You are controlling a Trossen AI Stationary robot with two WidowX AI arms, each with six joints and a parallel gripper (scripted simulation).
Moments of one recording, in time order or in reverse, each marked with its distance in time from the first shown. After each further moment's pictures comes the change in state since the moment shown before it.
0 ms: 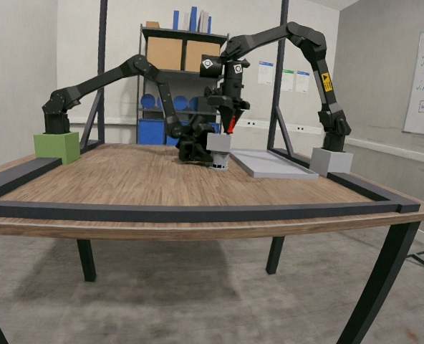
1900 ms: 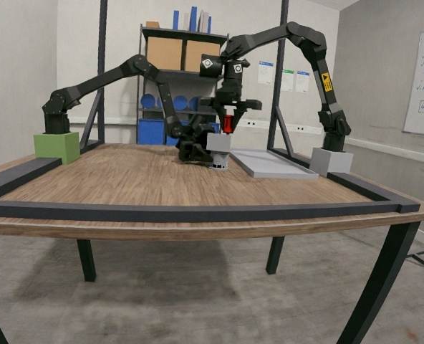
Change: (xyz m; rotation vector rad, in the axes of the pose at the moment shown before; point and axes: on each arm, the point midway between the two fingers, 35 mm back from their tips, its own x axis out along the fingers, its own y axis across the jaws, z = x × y) left arm 0.000 0.002 0.000 -1.662 -0.004 -0.002; right arm 0.000 0.000 0.000 0.000 0.000 0.000
